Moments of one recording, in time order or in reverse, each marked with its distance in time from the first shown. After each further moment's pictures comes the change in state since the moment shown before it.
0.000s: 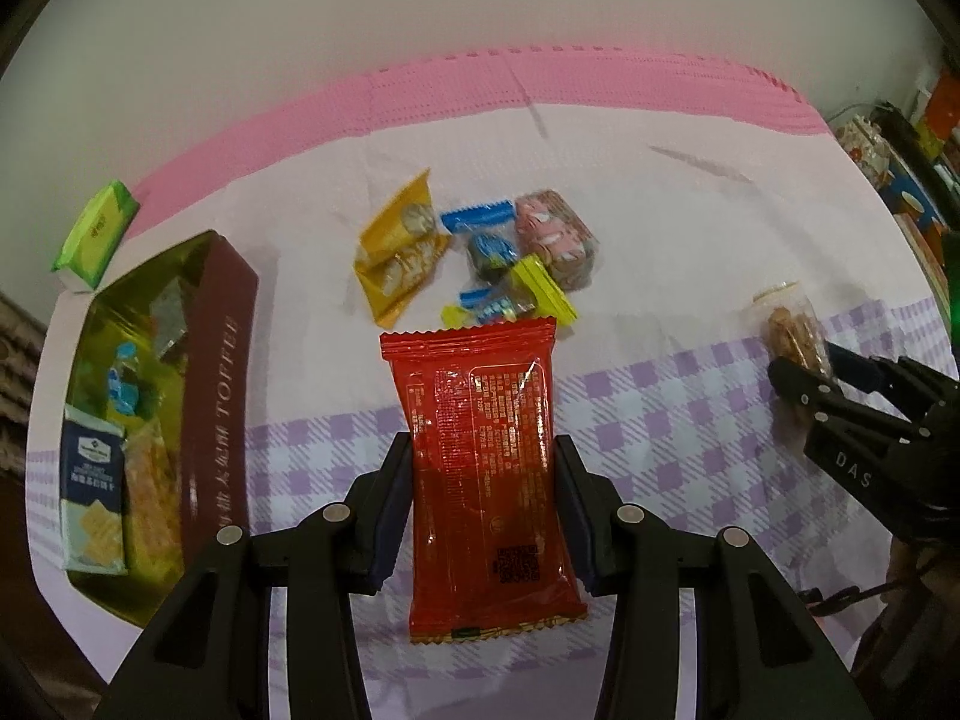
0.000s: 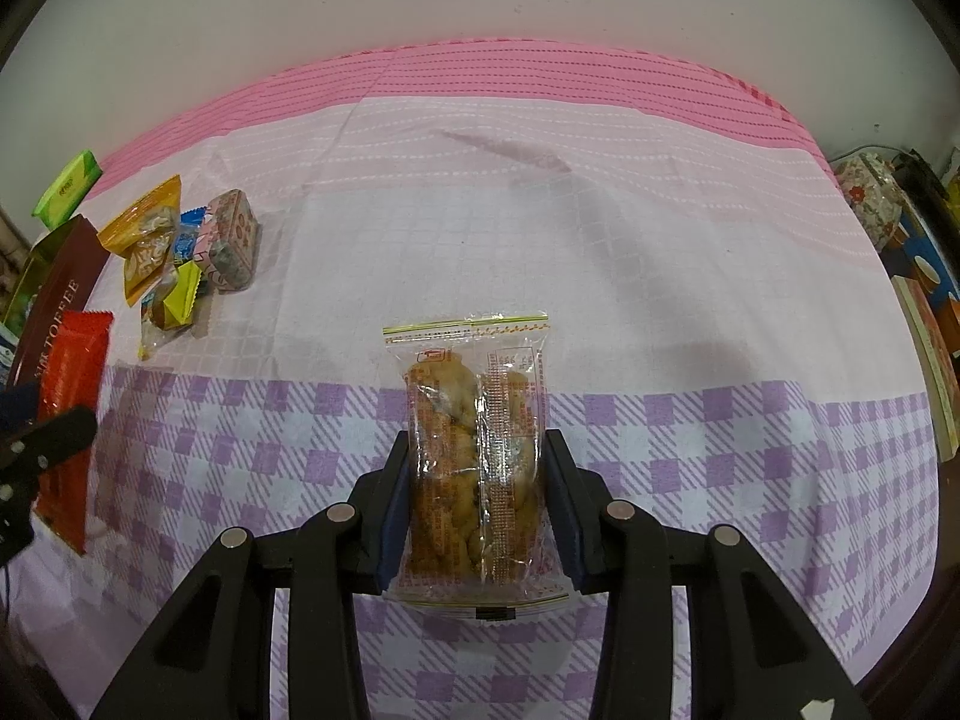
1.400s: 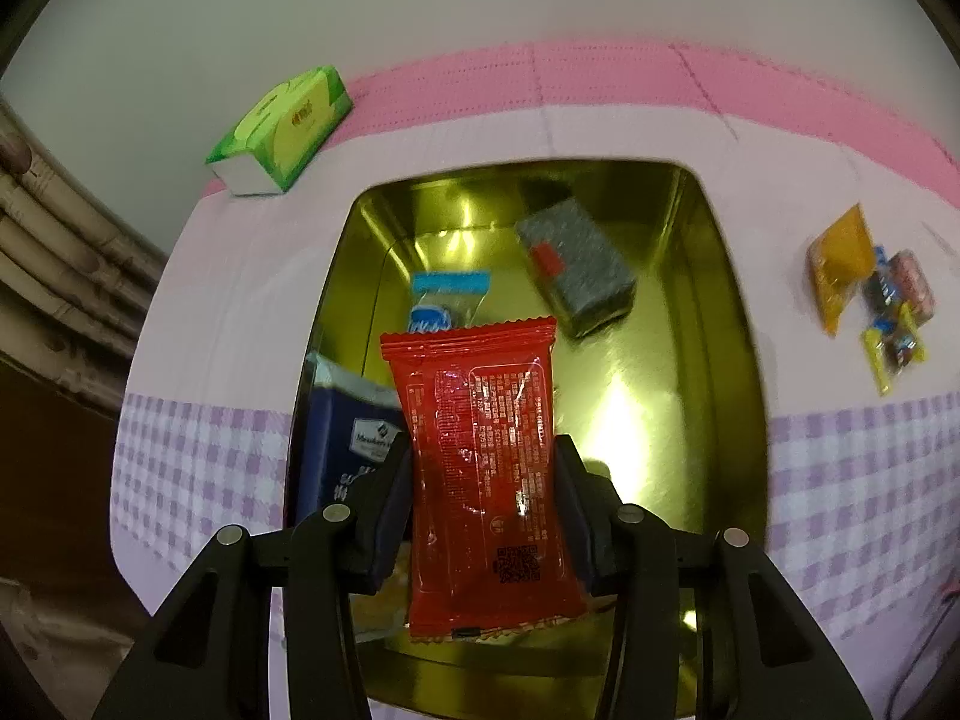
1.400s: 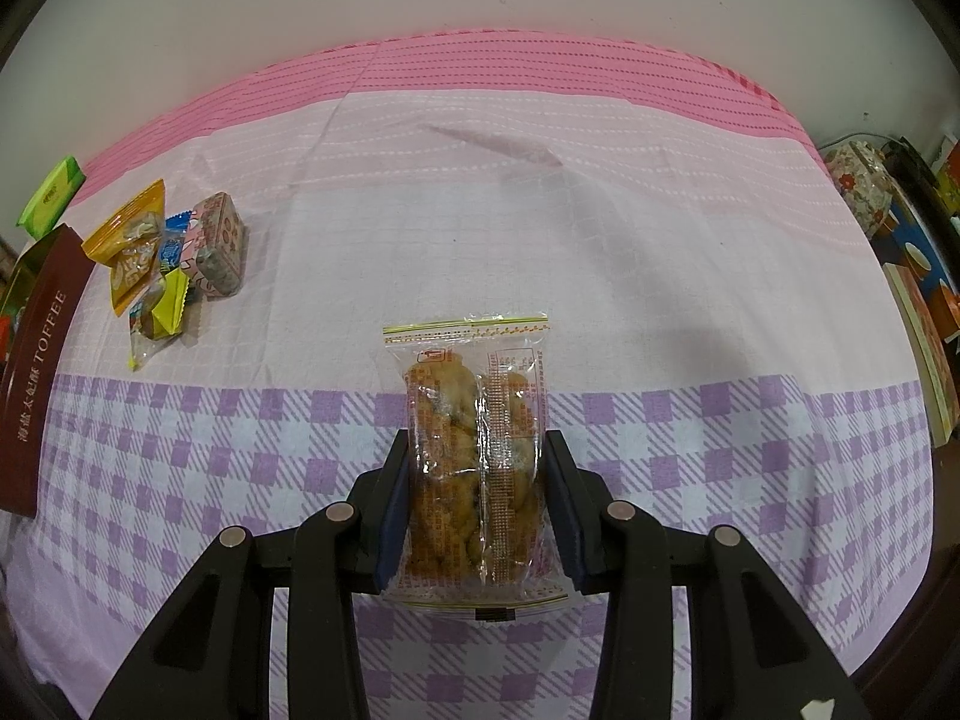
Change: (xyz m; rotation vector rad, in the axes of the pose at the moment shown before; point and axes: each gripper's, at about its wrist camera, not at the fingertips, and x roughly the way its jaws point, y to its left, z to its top) left arm 0.009 0.225 -0.018 -0.130 0.084 0.259; right arm 0.003 0.003 0.002 0.041 0.021 -0.033
